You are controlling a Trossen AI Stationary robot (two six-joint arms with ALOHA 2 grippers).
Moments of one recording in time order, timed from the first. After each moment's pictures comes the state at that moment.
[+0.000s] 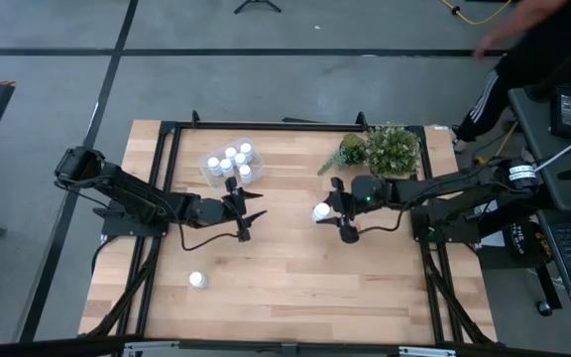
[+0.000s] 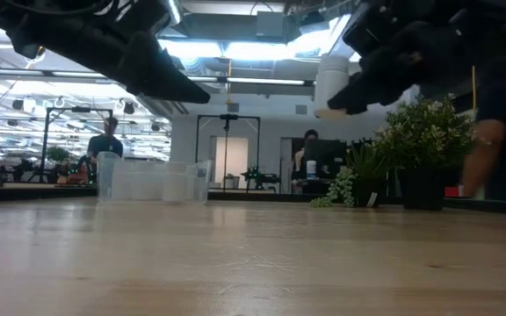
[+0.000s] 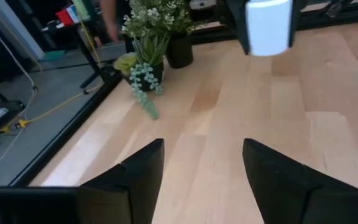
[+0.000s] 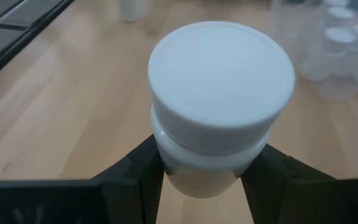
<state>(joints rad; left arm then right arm) -0.21 1.29 0.47 0.48 -0.59 0.03 -0.01 1.30 0.57 0.22 -0.15 -0.11</state>
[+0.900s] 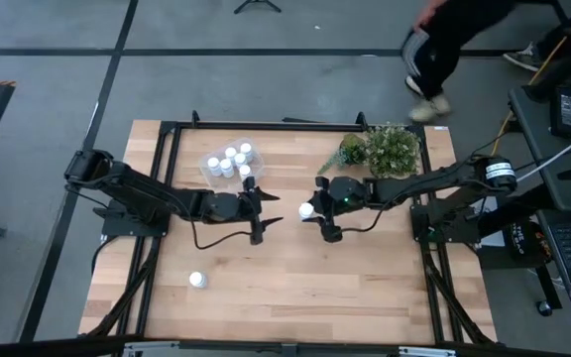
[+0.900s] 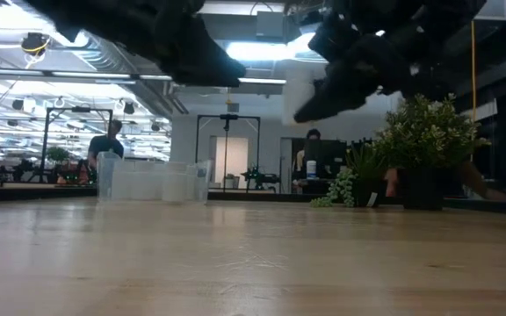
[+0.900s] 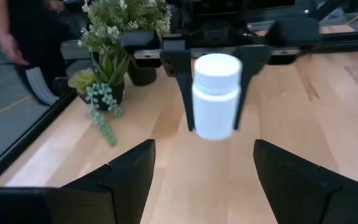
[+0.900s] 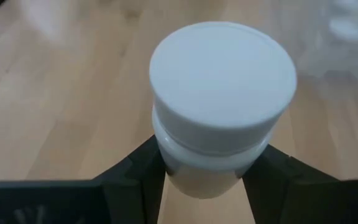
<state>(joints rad) -0.17 1.39 0.65 0.40 -0.40 -0.02 0.00 1.49 0.75 0.13 -0.07 -0.14</state>
